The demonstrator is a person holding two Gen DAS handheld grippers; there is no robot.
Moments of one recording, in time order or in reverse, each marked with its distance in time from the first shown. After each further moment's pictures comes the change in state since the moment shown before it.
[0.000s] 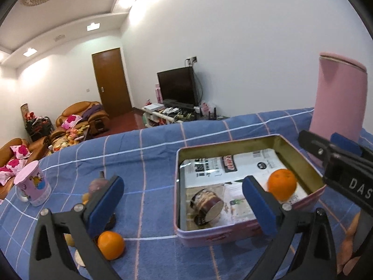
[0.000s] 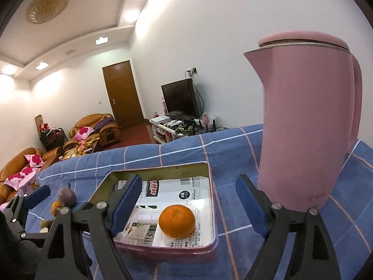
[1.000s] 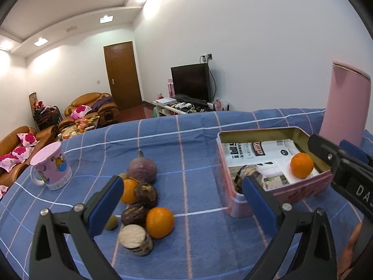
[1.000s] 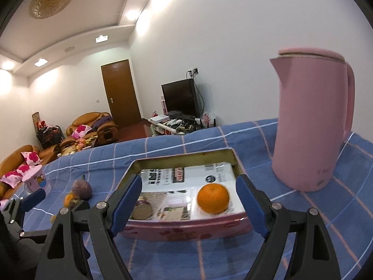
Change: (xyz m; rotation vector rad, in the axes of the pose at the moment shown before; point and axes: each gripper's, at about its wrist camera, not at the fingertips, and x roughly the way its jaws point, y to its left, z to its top) left arm -0.025 0.065 -0.028 -0.060 0.022 0.034; right arm -0.028 0.059 -0.025 -0.004 0.003 -0.017
